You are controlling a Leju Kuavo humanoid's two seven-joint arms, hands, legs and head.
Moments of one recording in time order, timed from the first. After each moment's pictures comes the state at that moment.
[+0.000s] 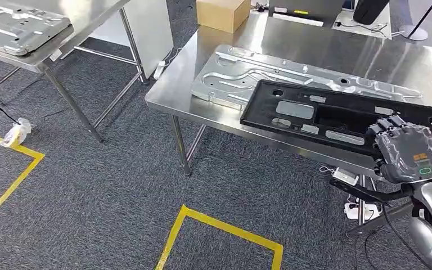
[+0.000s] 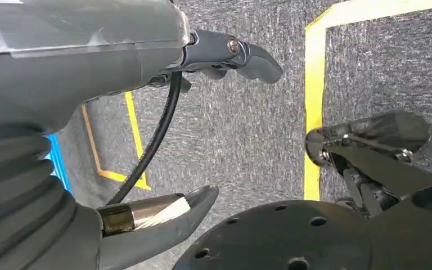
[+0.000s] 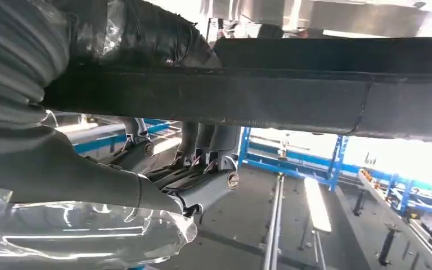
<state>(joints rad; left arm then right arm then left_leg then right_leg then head) -0.01 0.04 -0.67 -0.05 0.45 -0.06 -0.11 -0.28 -0.65 0.23 -1.71 1.15 -0.17 0.04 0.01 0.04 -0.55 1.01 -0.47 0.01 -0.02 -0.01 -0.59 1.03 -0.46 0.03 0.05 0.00</state>
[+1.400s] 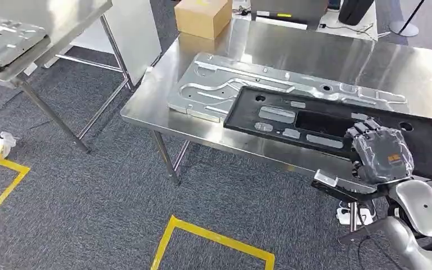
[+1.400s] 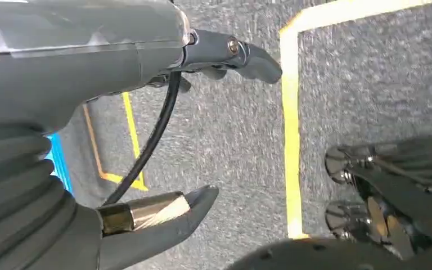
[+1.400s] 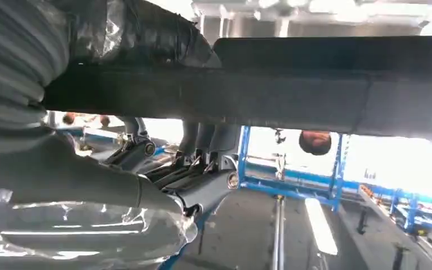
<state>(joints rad) -0.01 0.03 -0.73 -0.02 0.50 -0.06 -0.13 -0.31 -0.56 0.29 -1.68 1.16 -0.17 0.04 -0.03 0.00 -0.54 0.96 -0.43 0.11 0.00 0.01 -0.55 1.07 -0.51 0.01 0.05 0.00</state>
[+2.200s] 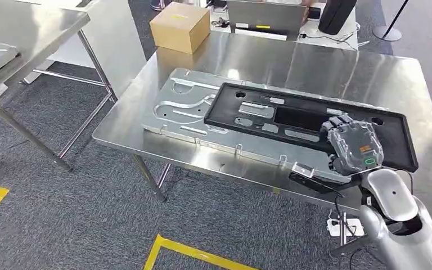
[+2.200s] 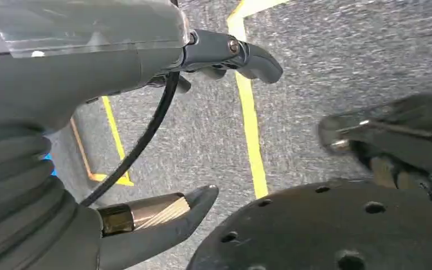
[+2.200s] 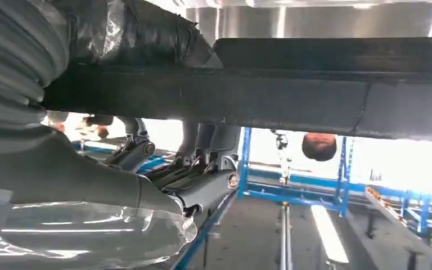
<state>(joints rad) -0.02 0.01 -0.76 -0.01 0.53 -0.06 -0.13 -0.42 -0.44 0.39 -1.59 1.19 -0.14 0.05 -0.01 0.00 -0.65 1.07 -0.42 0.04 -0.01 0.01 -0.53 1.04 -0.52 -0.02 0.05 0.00</state>
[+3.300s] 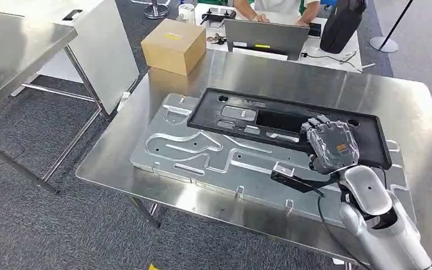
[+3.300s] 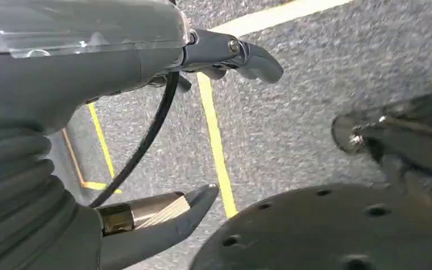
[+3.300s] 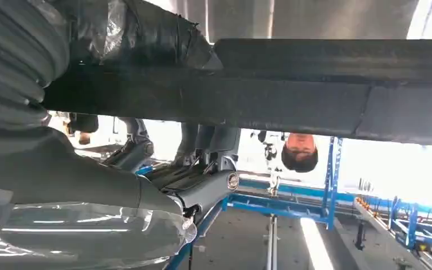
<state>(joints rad) -0.01 0.01 -0.80 -0.01 0.57 -0.07 -0.13 -0.45 -0.38 0.47 -1.53 1.18 -0.13 0.07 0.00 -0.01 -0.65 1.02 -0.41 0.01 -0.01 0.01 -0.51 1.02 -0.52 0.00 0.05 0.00</state>
